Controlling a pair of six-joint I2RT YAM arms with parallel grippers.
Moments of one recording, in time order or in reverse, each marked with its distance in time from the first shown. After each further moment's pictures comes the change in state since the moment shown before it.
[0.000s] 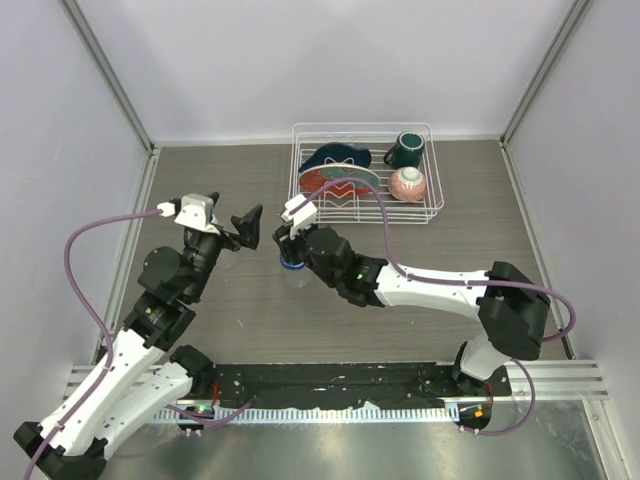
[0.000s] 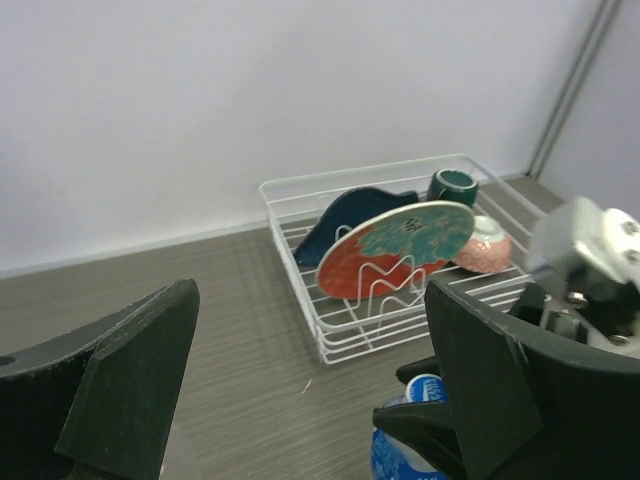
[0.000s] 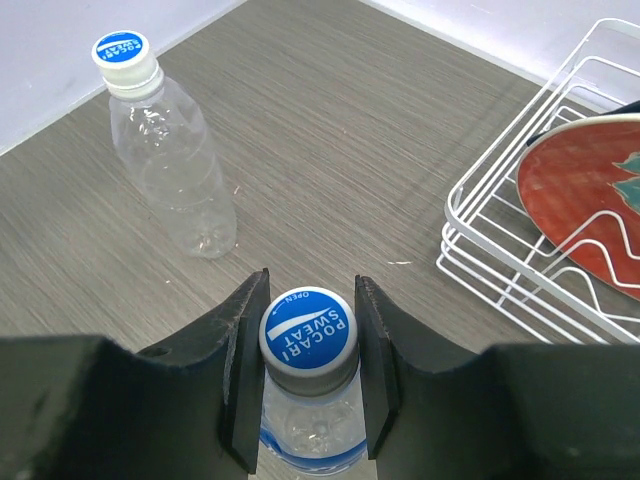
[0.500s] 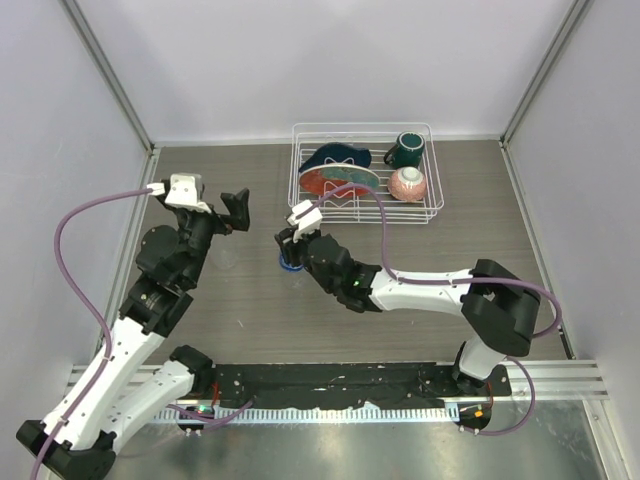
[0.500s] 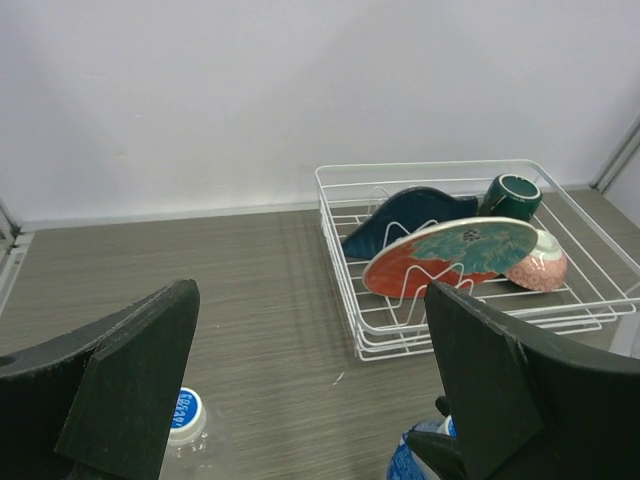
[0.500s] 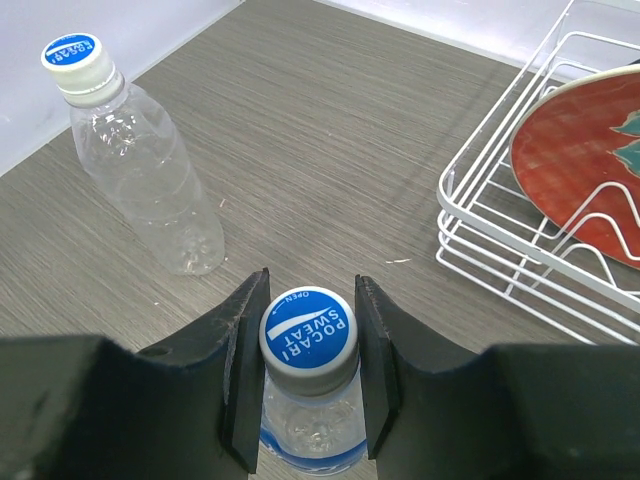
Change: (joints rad) left arm 0.097 0.088 0.128 -0.127 -0.077 -0.067; right arm 0.003 0.056 -0.092 0.195 0.080 0.053
